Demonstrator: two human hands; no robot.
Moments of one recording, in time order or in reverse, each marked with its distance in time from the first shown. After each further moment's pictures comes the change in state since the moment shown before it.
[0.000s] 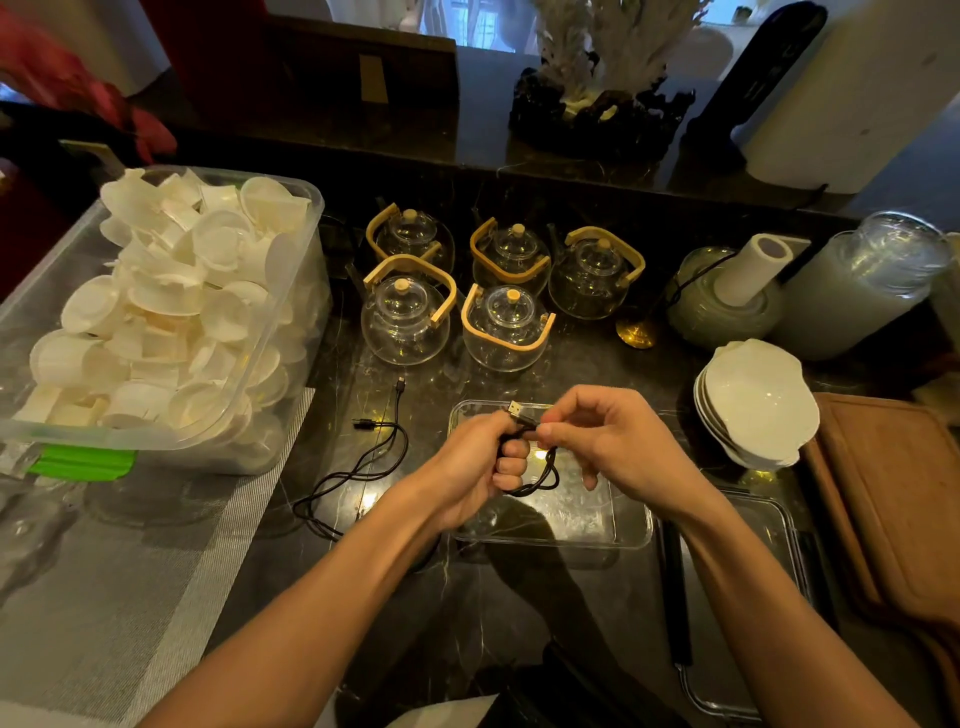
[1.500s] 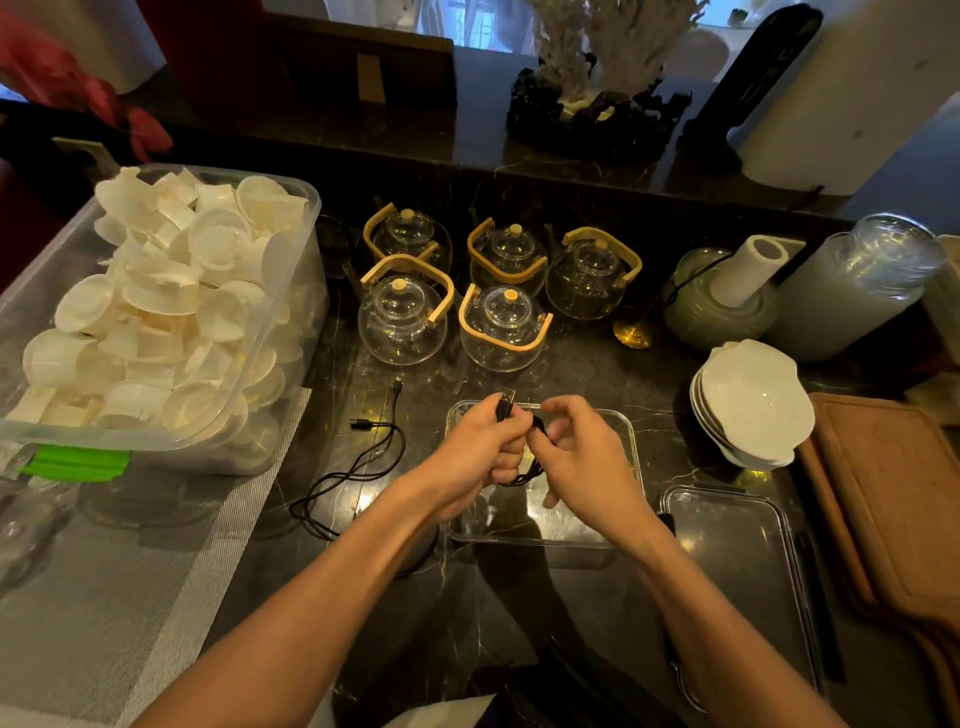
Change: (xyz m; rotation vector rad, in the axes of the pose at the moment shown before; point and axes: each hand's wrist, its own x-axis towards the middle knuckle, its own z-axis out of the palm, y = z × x) left_hand 0.006 0.000 -0.008 0.207 -0.057 0.170; right_hand 0.005 0.036 0.042 -0.128 0.217 0.053
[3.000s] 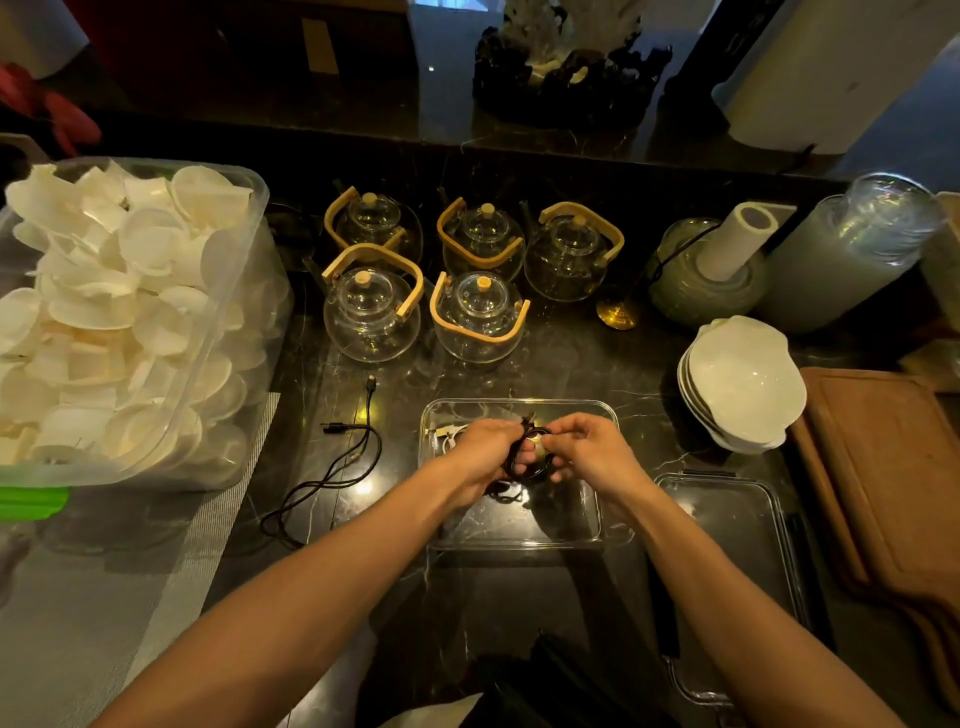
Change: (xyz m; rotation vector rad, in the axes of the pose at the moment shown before) left_hand 0.089 -0.061 0.003 0.050 0.209 -0.299; right_hand 0.044 0.079 -0.013 0.438 -0.061 0.418
